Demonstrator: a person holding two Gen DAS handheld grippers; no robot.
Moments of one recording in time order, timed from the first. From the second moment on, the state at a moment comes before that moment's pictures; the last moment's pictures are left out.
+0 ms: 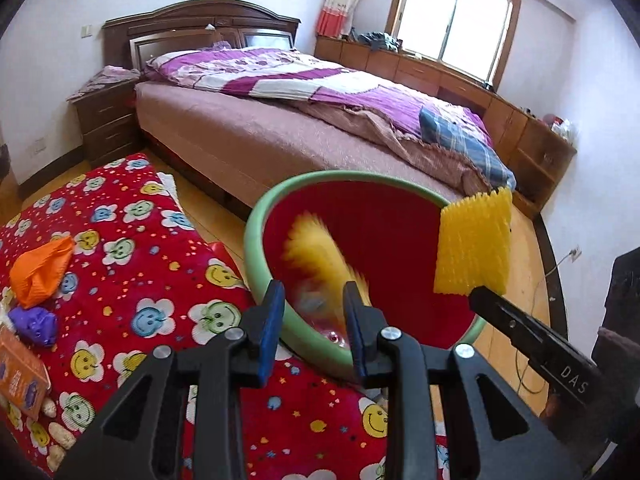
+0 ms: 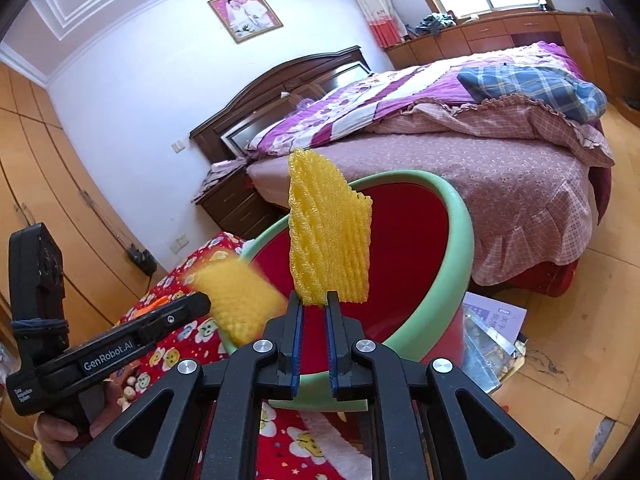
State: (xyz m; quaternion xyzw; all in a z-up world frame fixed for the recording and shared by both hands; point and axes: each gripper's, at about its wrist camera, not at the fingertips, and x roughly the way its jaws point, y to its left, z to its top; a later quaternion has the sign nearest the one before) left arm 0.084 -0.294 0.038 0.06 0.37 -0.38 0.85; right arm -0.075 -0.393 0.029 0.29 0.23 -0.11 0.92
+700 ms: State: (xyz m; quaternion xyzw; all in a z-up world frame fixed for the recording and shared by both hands) left arm 0.075 -0.252 0.049 0.03 0.37 -0.34 0.86; right arm -0.077 -0.379 0.038 0.29 0.23 -0.10 0.93
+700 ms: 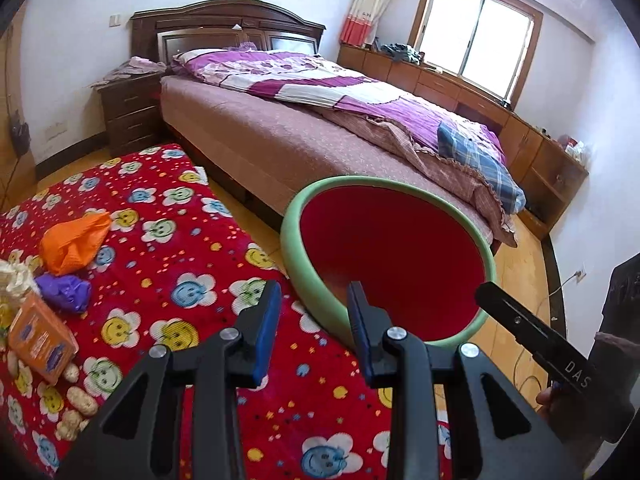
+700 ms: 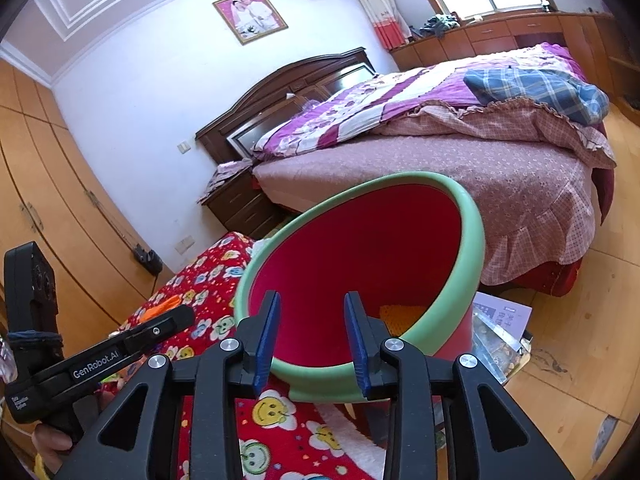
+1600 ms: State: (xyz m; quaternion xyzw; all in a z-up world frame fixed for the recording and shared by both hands) left arm 0.073 -0.125 0.066 -0.02 0.35 -0.22 0.91; right arm -0.059 -0.312 0.058 0.23 0.25 -0.05 0.94
